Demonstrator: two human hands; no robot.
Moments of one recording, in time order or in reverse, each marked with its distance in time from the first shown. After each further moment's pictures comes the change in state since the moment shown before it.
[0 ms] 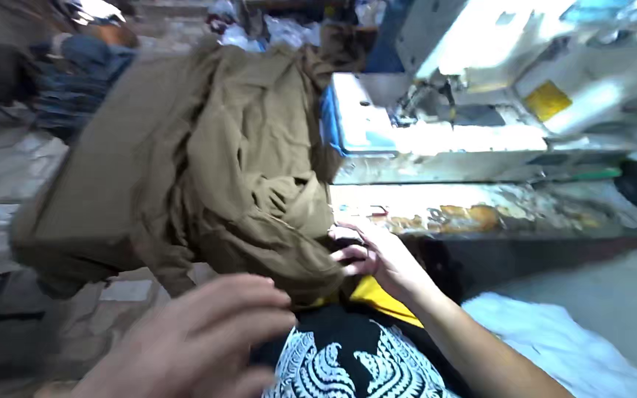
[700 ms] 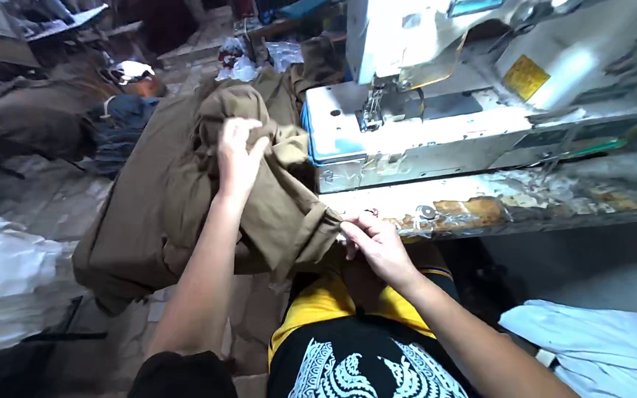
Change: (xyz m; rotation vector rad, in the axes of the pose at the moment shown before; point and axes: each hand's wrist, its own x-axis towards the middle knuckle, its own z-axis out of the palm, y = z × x) left_hand 0.171 -0.158 -0.005 0.462 0.750 -0.197; right_hand 0.020 0.007 -0.015 -0.346 0.081 -0.527
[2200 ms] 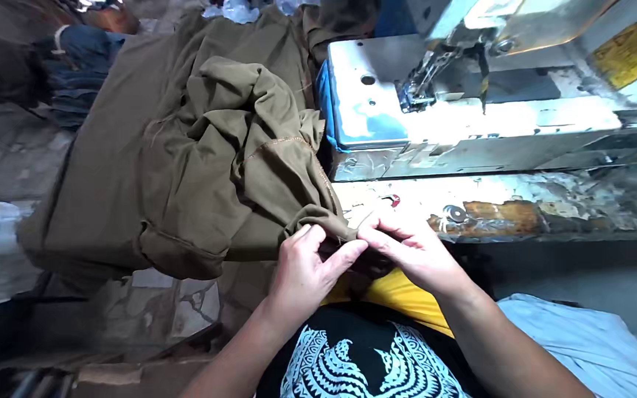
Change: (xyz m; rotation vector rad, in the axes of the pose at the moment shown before) left_hand -0.132 0.117 0.002 -0.574 -0.295 -0.393; right_hand 0.017 -0.020 -0.019 -0.012 -0.257 -0.011
